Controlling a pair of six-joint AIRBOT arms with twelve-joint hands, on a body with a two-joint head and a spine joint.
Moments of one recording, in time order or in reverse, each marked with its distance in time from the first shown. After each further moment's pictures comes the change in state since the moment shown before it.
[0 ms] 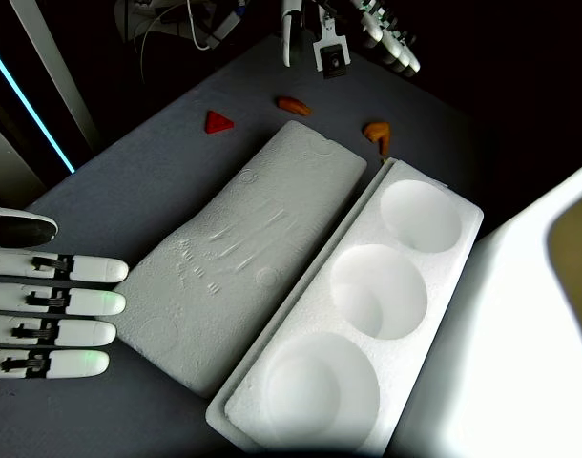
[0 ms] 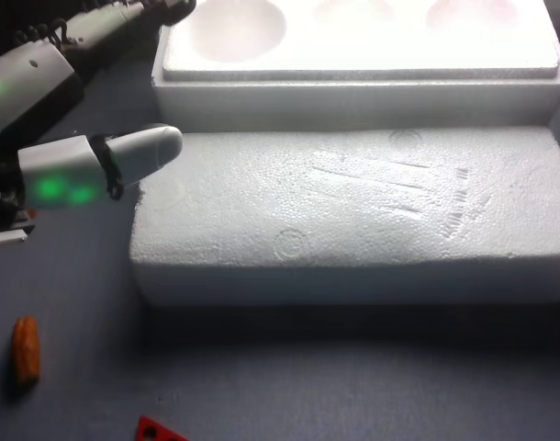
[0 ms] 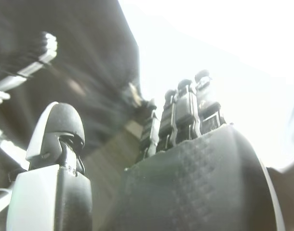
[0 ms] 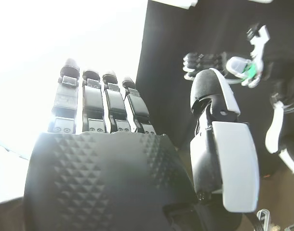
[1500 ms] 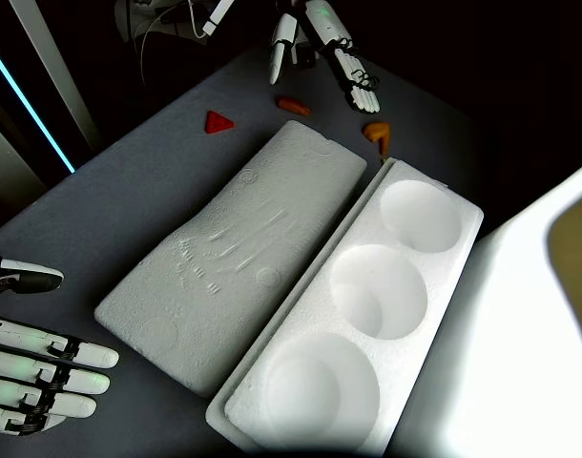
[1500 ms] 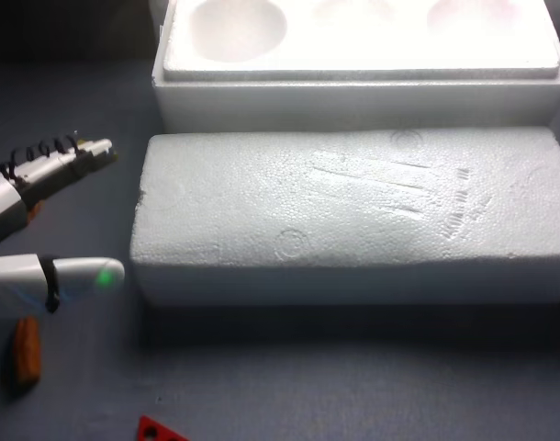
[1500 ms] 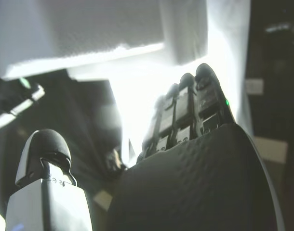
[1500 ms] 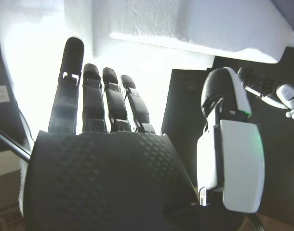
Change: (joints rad) left arm 0.325 0.050 -0.090 -0.266 0.122 0.039; right arm -0.139 -0.095 -0.013 0.308 -0.034 -0.071
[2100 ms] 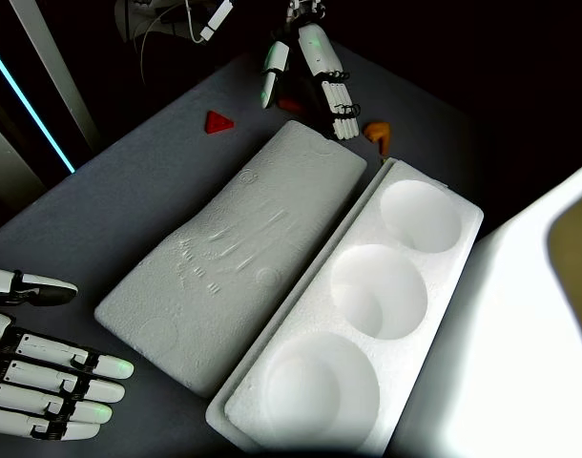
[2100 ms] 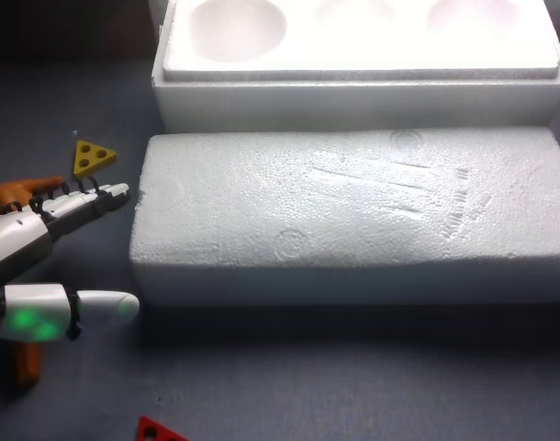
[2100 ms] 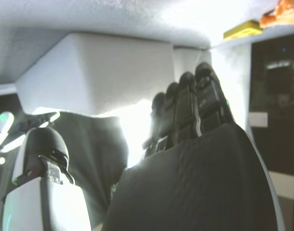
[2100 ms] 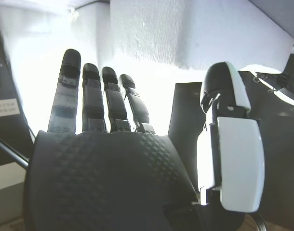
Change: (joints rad) left arm -0.014 -0.055 0.021 -0.006 0.114 0.045; right arm 0.058 -0.066 0.055 0.008 -0.100 -0.002
